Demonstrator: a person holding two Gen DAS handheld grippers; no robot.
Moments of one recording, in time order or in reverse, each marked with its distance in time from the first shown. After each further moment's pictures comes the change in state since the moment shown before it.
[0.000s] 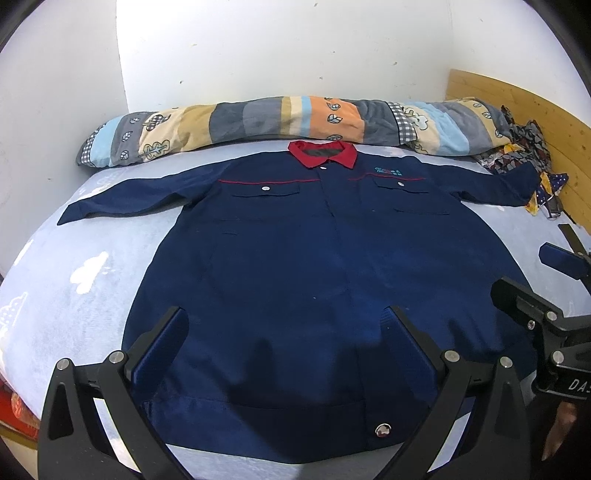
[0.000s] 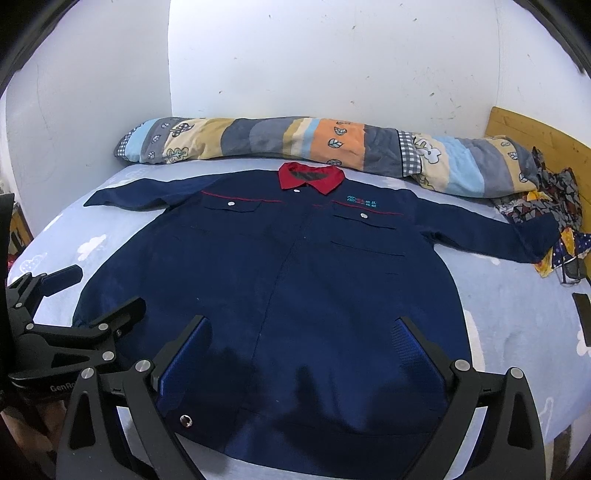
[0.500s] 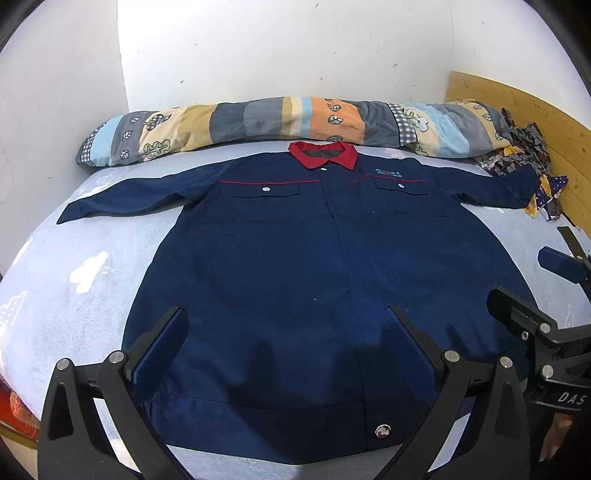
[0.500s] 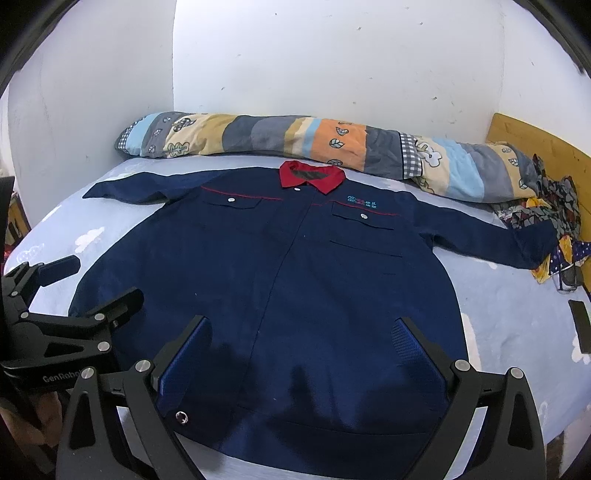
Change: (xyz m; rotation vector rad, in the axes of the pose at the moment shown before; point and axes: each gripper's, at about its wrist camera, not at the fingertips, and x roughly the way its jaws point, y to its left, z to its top) left arm 0.000 0.000 -0.001 -0.005 -0.001 0.000; right arm 0.003 0.006 0.000 -0.025 0.032 -0.019
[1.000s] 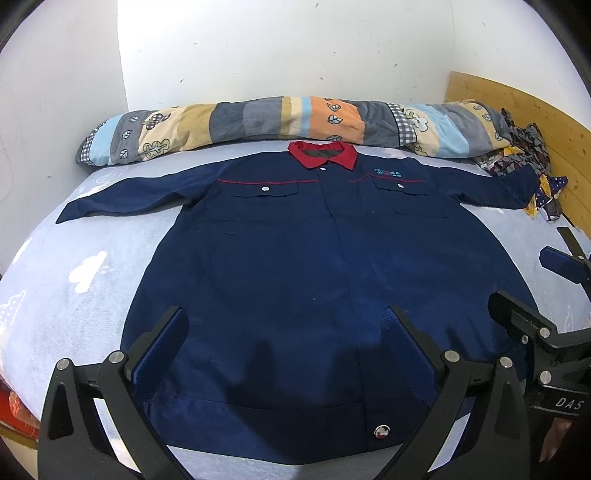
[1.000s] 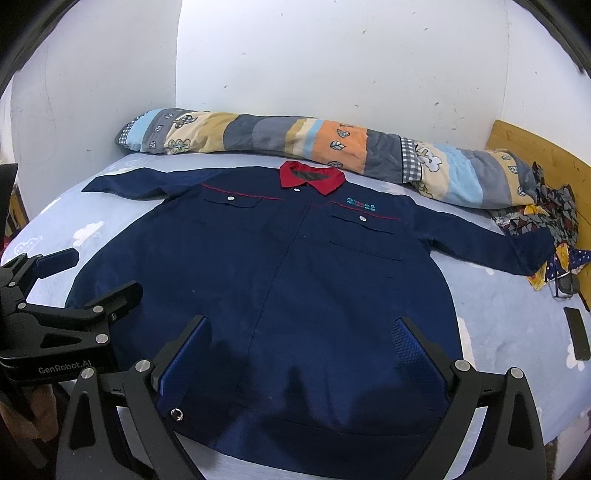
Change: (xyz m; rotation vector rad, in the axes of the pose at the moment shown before) left arm 0.001 0.001 0.000 -0.002 0.001 -0.005; right arm 0.000 0.004 0.000 -0.023 0.013 -0.015
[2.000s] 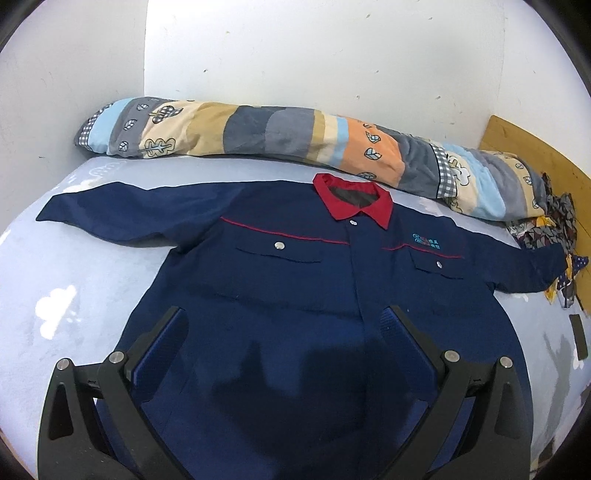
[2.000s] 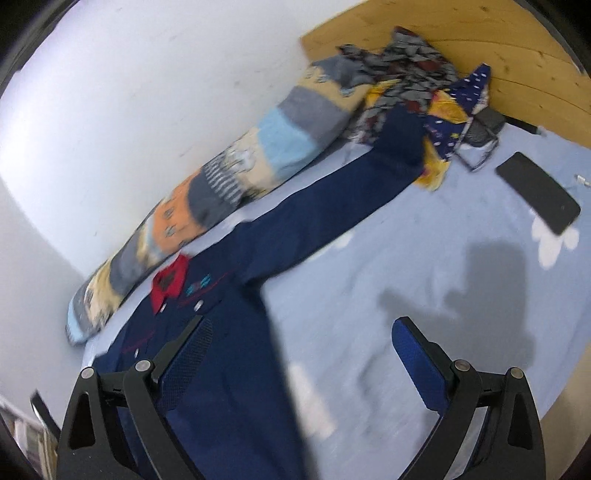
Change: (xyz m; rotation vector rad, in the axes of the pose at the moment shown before) left arm 0.092 0.028 0.097 -0.177 -0.016 -0.007; right arm 0.006 -0.329 -0.010 0.791 -0.029 -0.039
